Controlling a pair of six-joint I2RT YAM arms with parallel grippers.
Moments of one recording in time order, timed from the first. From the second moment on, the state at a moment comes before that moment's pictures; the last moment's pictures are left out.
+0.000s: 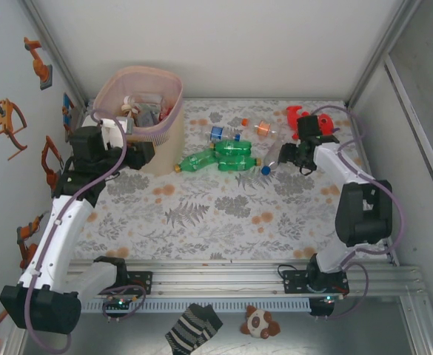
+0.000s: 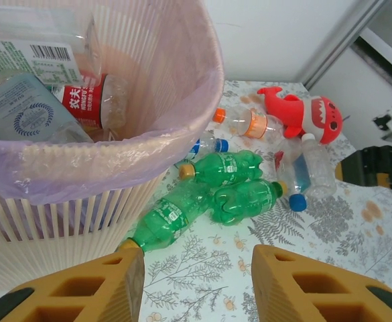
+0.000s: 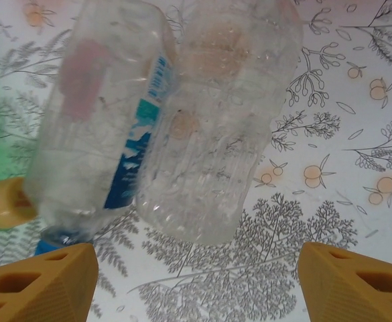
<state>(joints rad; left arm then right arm) -0.18 1.02 1.03 -0.49 0.44 -0.17 0.13 1.67 1.21 -0.66 0.03 0.34</state>
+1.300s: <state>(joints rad) -0.18 1.02 1.03 -0.39 0.47 -0.29 0.05 1.76 1.17 -0.52 -0.04 0.36</state>
